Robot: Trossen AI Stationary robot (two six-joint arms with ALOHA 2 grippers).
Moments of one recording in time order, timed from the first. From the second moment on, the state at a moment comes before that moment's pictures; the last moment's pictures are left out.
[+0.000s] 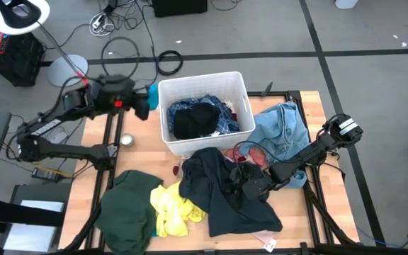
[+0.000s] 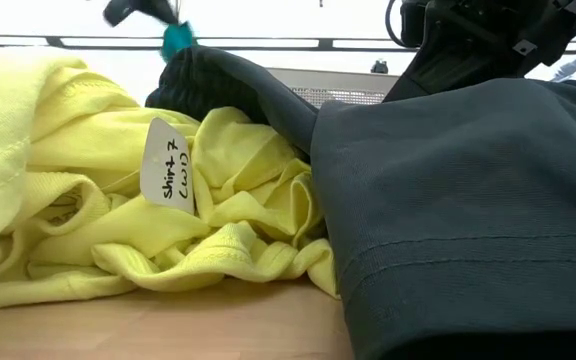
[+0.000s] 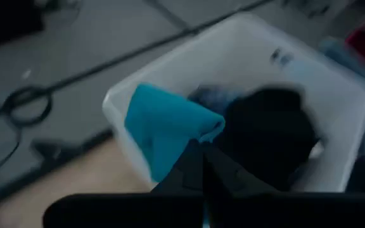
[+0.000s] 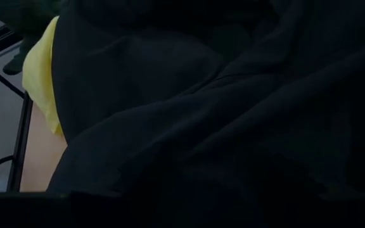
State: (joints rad) left arm 0.38 1.00 1.36 -0.91 -0.30 -0.41; right arm 0.50 1.58 0.80 0.10 0.47 0.76
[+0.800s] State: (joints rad) left arm 0.34 1.29 1.43 -0.86 -0.24 -0.20; right arm 0.50 1.58 0.80 0.11 0.44 0.76
